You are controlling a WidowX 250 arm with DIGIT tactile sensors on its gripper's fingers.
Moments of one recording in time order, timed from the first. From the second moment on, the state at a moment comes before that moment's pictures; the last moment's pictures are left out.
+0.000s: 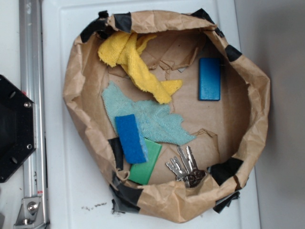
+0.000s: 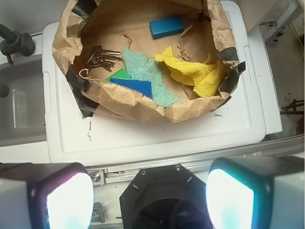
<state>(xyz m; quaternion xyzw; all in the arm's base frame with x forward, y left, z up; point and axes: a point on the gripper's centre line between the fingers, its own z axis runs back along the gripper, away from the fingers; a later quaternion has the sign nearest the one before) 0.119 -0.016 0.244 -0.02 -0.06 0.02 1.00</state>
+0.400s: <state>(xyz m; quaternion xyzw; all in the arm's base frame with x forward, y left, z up) 0.119 -0.015 0.240 -0.02 -0.06 0.03 1.00</state>
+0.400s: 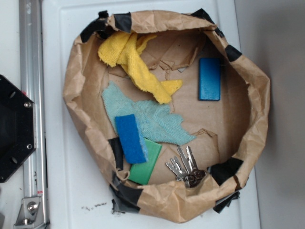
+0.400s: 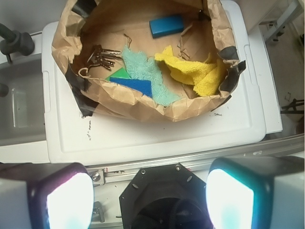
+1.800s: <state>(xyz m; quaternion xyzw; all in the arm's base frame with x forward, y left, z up) 0.329 0.019 0.039 0.01 -0.12 0.51 0.85</state>
